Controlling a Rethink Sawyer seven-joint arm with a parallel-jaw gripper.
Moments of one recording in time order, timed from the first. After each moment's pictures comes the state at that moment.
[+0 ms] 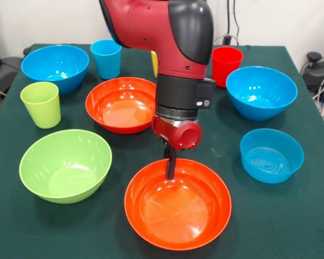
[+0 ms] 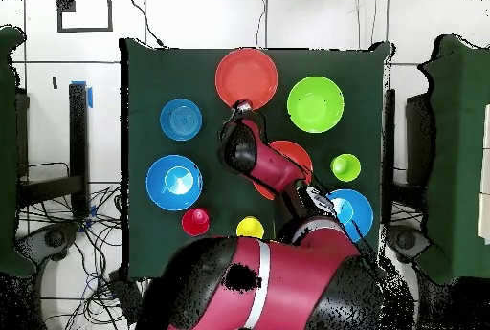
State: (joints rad) arm -0.29 -0.31 0.11 1.63 0.31 -0.29 2.32
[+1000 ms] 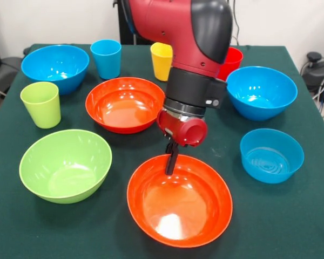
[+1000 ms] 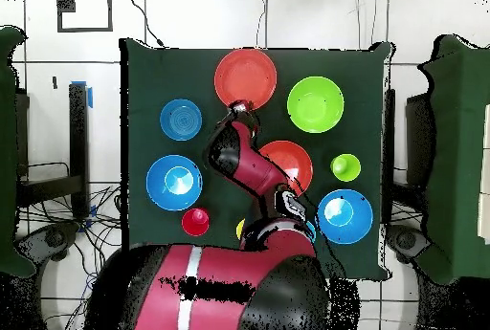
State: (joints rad) arm -0.13 -0.30 -0.01 1.65 0.49 -0.39 2.33
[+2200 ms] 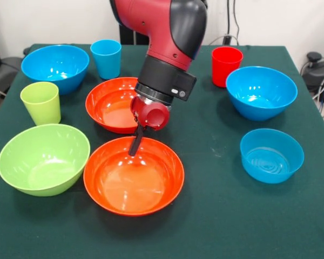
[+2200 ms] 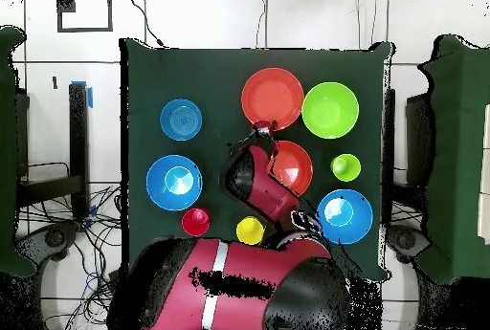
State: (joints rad) arm -0.20 -0.29 -0.05 1.78 0.44 -0.60 2.51
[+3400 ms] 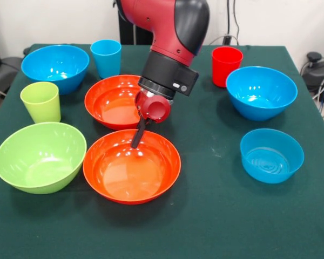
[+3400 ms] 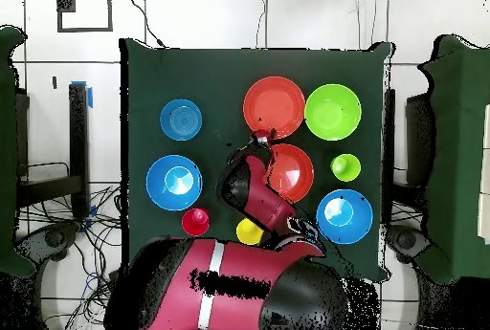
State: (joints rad) arm -0.19 -0.28 -0.05 1.83 0.44 -0.66 2.59
